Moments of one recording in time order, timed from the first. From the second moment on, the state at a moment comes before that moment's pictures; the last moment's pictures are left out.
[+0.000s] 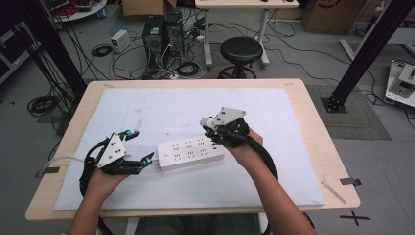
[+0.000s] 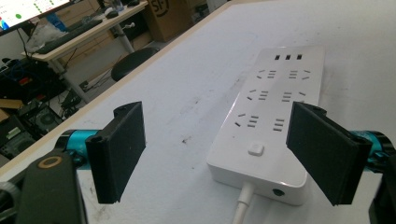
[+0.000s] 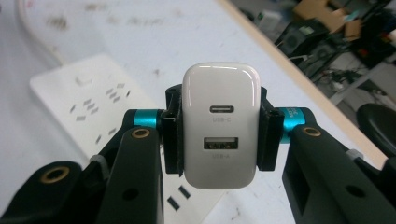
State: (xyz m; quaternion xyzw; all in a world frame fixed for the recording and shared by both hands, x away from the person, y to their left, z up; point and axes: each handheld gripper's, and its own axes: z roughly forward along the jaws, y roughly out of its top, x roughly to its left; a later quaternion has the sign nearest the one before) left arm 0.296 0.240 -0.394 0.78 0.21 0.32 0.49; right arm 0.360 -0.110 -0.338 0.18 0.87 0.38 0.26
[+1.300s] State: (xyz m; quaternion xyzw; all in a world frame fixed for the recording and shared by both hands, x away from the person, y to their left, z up) left arm 0.292 0.251 -0.395 0.78 0.22 0.32 0.49; right arm 0.423 -0.074 -0.335 -0.03 0.97 0.20 0.10
